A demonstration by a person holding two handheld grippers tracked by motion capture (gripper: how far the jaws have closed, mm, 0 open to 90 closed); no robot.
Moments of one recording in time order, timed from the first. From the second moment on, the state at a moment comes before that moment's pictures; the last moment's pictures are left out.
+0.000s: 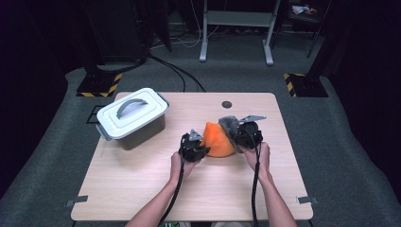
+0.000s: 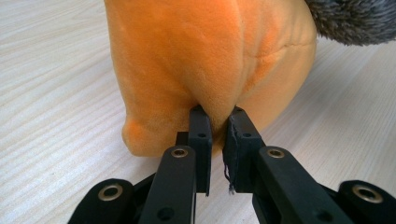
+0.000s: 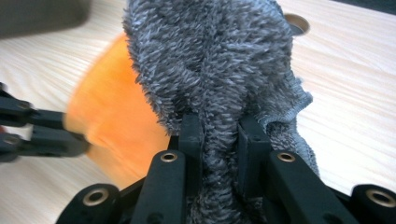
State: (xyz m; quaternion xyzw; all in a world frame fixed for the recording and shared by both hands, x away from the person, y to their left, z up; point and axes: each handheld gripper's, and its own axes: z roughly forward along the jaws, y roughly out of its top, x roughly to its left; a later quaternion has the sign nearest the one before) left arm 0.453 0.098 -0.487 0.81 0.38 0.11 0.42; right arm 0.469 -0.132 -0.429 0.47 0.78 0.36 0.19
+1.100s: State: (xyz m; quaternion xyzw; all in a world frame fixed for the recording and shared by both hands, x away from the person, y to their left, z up) left arm 0.451 0.099 -0.487 0.82 0.38 0.12 0.42; right arm 0.466 -0.151 -0.416 0.47 0.78 0.36 0.19
